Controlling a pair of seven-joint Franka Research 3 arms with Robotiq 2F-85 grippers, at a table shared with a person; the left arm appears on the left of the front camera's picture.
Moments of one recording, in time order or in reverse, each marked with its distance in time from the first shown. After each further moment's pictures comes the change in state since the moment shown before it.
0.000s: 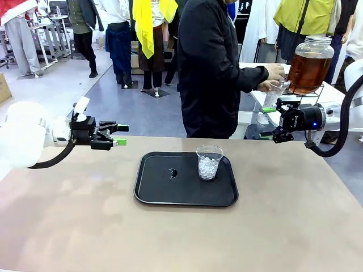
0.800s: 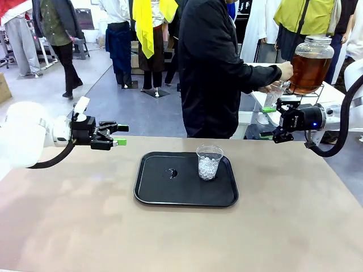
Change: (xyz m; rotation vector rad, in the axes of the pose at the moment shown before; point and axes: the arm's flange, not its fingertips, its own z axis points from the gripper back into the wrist) left arm 0.000 0.000 0.000 0.000 0.000 0.000; right arm 0.000 0.000 0.000 0.000 0.000 0.000
